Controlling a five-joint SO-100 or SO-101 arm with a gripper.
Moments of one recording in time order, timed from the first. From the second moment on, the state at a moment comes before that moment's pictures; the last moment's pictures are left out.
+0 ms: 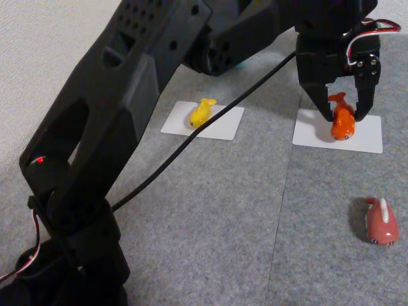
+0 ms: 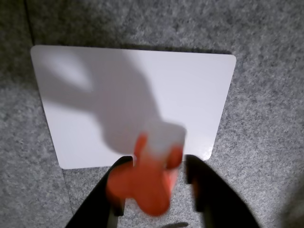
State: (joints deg) arm 38.9 39.6 32.6 79.8 50.1
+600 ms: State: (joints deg) arm 38.7 46.6 32.1 90.5 50.9
